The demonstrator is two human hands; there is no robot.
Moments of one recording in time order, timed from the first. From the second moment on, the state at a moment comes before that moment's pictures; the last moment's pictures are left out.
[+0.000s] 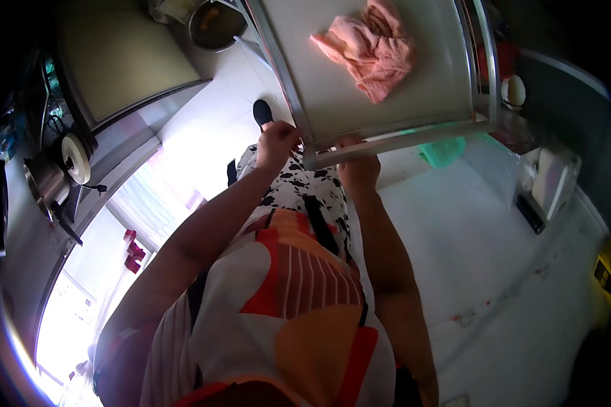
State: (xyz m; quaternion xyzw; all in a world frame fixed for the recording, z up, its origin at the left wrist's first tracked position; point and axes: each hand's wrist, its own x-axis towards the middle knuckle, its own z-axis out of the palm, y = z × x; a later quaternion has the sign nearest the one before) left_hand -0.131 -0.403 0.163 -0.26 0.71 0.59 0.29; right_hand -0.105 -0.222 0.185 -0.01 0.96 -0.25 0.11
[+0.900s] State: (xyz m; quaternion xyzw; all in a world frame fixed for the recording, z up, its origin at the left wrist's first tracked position) left_hand -0.182 -0.370 0.164 0.09 0.85 0.46 0.24; right_hand -0.149 -0.171 0.270 0.12 0.79 -0.50 0.34
